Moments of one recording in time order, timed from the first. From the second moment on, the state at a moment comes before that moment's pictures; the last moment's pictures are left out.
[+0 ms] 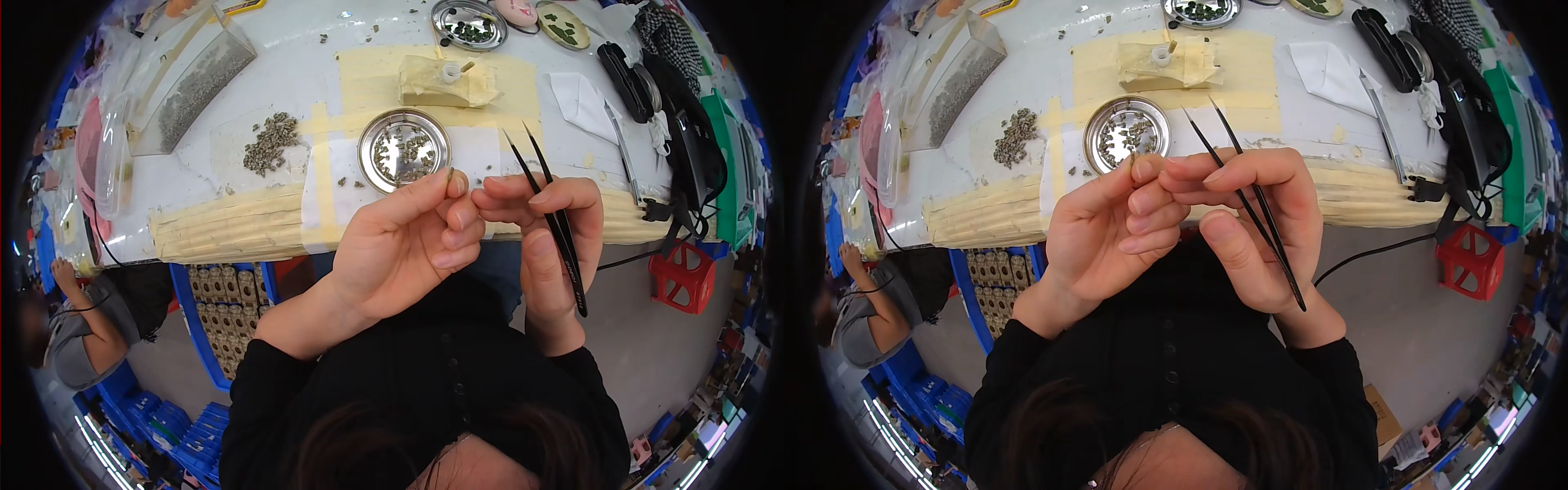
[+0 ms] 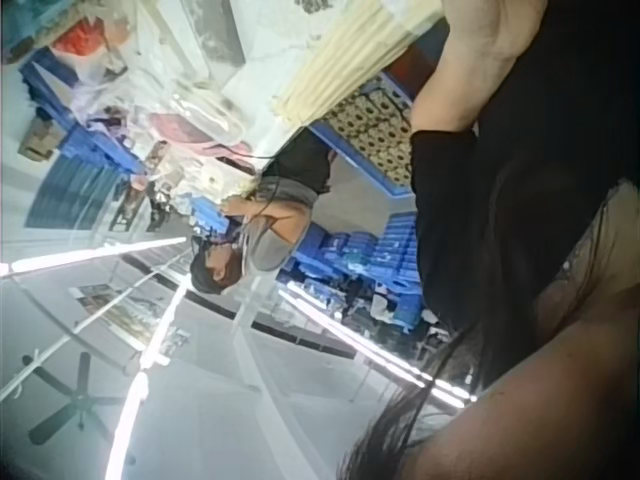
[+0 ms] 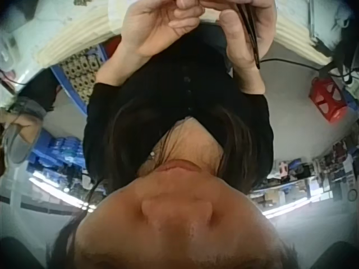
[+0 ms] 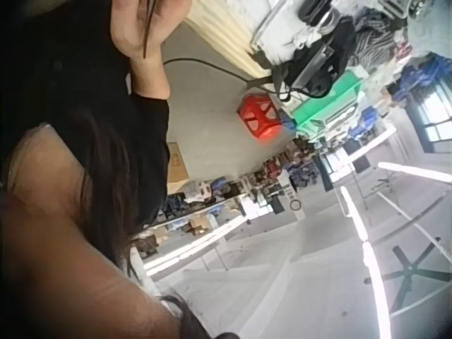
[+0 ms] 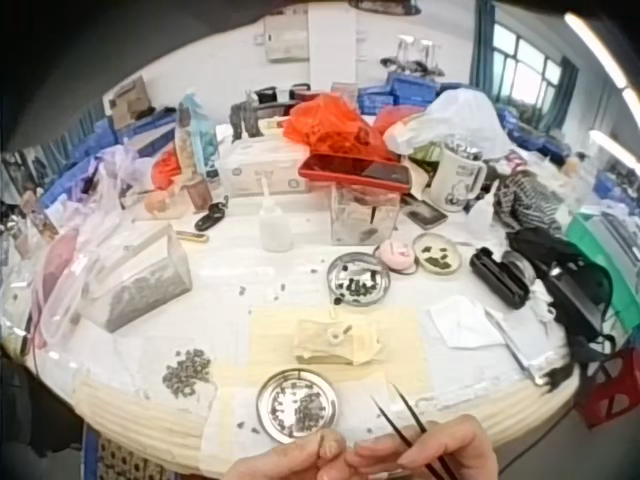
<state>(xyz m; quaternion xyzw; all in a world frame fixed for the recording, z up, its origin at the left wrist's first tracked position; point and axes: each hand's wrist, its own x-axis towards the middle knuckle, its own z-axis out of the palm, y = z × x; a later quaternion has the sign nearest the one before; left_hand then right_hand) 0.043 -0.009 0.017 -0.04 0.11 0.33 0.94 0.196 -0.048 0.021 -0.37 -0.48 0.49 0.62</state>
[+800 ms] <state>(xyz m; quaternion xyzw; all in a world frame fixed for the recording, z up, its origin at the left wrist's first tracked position) 0.049 -0.012 0.010 -0.17 -0.07 0.27 0.95 0.205 -0.052 0.025 -0.36 -0.51 0.47 0.62</state>
